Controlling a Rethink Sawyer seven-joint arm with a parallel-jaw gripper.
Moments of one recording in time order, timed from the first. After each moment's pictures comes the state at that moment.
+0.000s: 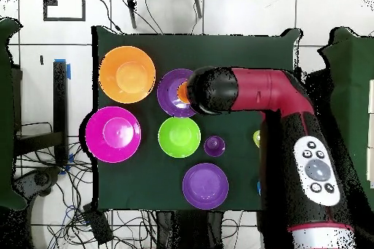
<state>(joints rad) -0.51 -0.78 0.34 1.51 -0.37 0.82 2.02</state>
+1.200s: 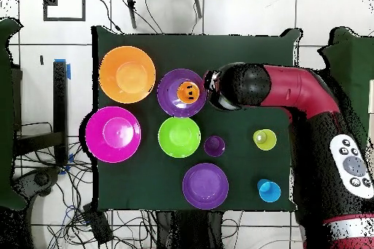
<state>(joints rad) -0.69 -0.73 0.53 1.50 -0.38 0.85 1.98</state>
